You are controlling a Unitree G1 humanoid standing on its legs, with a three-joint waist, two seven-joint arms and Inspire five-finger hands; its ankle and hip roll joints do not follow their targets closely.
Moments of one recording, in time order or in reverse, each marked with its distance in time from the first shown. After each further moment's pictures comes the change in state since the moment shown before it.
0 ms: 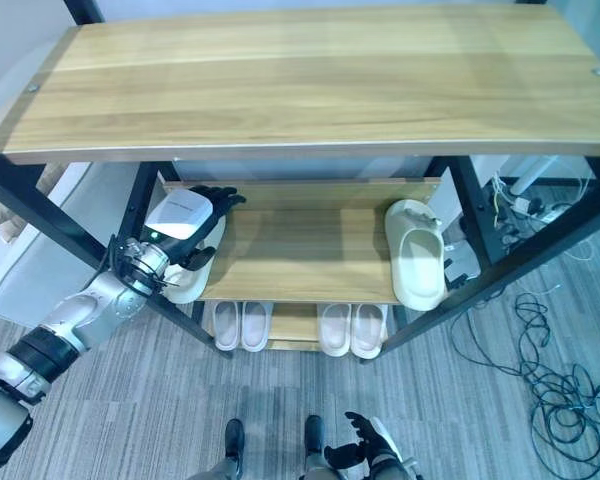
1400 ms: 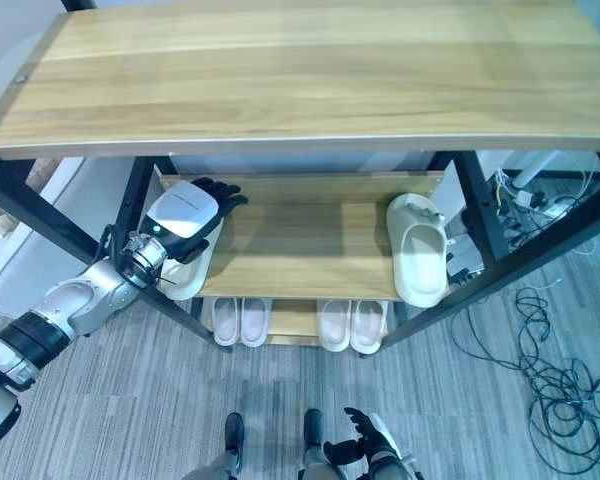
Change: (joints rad) left arm -0.067 0.061 -0.082 -0.010 0.091 -0.022 0.020; right arm -0.006 0.001 0.018 -0.002 0.000 -0.014 -0.019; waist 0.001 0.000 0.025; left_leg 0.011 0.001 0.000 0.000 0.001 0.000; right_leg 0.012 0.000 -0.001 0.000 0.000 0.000
